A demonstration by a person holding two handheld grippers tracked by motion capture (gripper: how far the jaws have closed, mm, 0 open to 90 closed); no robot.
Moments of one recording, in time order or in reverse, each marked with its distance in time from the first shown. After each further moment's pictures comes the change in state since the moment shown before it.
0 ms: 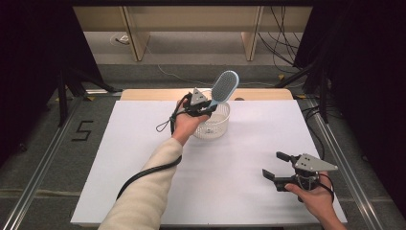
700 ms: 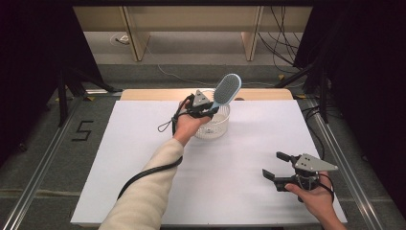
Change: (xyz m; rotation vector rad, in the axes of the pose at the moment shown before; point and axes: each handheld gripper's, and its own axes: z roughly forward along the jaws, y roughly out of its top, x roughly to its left) left arm -0.004 -0.003 0.005 0.025 -0.026 0.020; right arm 0.000 0.000 0.000 -0.002 0.000 0.000
